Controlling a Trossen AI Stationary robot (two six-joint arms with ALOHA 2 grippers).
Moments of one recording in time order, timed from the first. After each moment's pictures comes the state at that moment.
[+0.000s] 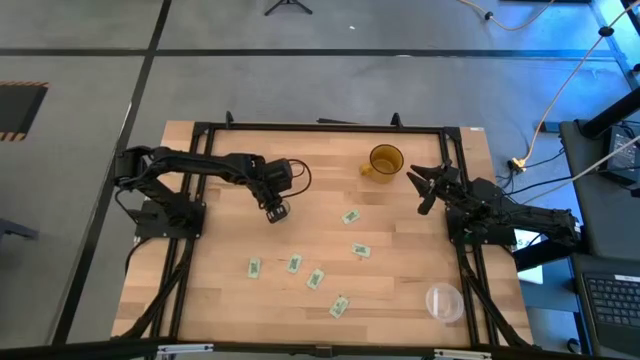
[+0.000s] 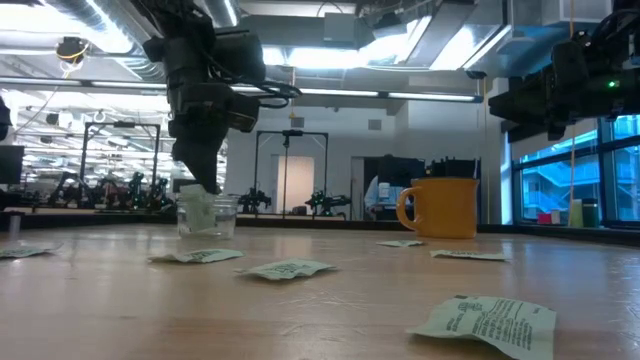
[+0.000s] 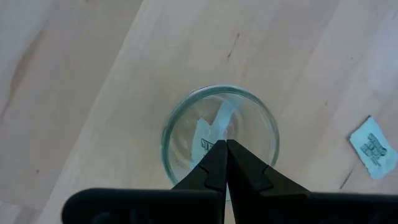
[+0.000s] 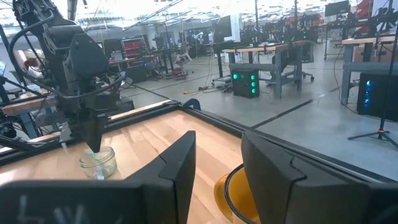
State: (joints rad) left arm 0.24 1.50 0.91 -0.67 0.16 -0.30; right arm -0.17 0.01 0.01 0.08 0.38 0.13
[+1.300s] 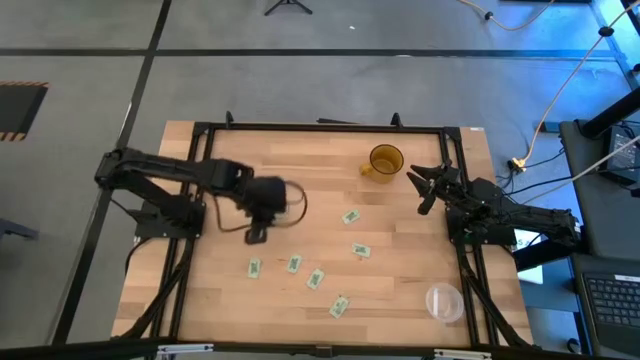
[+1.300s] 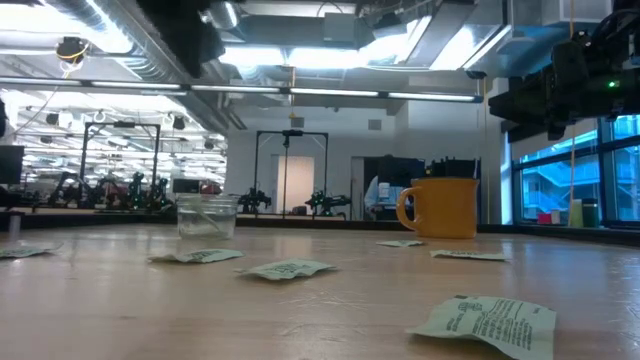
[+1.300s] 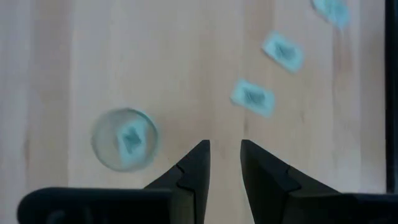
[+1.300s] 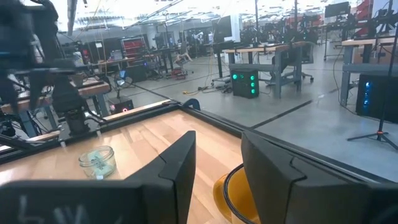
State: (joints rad) left arm -0.09 1.37 1.24 -1.03 0.10 -0.14; right arm -0.17 0.01 0.01 0.08 0.38 0.12
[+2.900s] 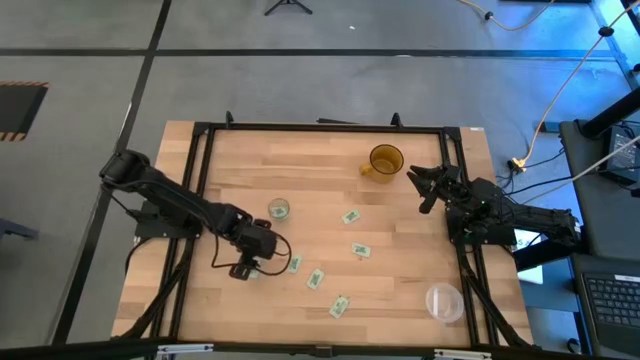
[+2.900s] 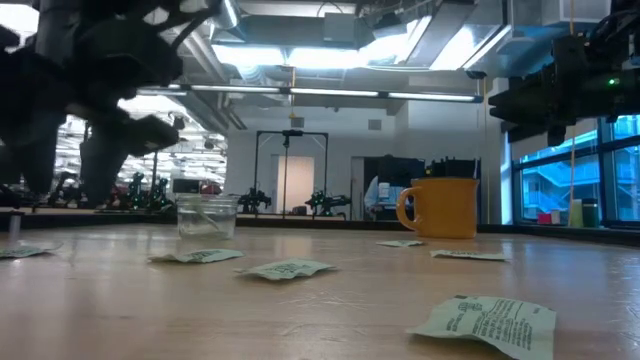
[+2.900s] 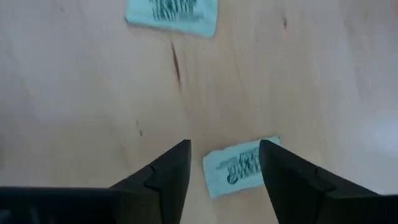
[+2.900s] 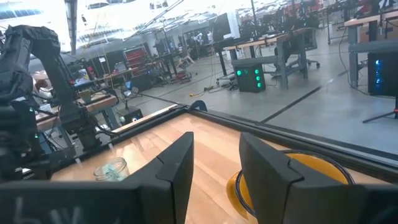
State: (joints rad) left arm -0.34 1.44 0.76 -0.53 0.13 -0.12; right arm -0.17 0.01 0.01 0.08 0.38 0.26
